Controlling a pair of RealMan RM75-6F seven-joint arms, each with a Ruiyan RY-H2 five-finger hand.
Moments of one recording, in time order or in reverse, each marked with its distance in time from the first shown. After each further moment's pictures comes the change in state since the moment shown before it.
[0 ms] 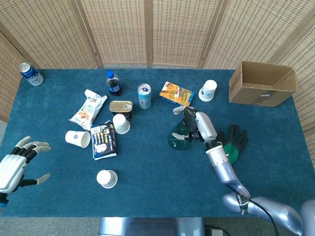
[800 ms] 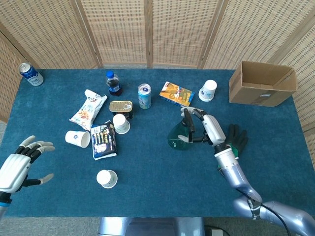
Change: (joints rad) left arm -0.010 0.002 -0.001 -0.026 0.019 0.001 0.023; right arm -0.049 0.112 -0.043 -0.086 -0.021 -0.002 0.021
